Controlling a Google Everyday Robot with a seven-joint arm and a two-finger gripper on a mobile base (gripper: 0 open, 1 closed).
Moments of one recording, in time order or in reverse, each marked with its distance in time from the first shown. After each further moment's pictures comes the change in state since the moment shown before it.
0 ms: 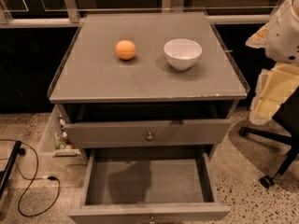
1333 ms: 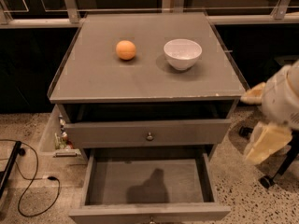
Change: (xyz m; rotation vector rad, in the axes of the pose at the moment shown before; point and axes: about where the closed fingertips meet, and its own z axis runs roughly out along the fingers) arm 0.036 0.056 0.071 -0.052 -0.043 0.026
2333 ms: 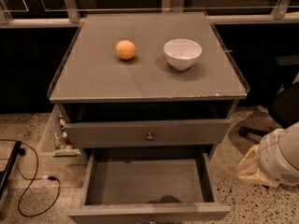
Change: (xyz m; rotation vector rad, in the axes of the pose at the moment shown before) arm 0.057 0.066 0.092 -0.061 -0.004 0.050
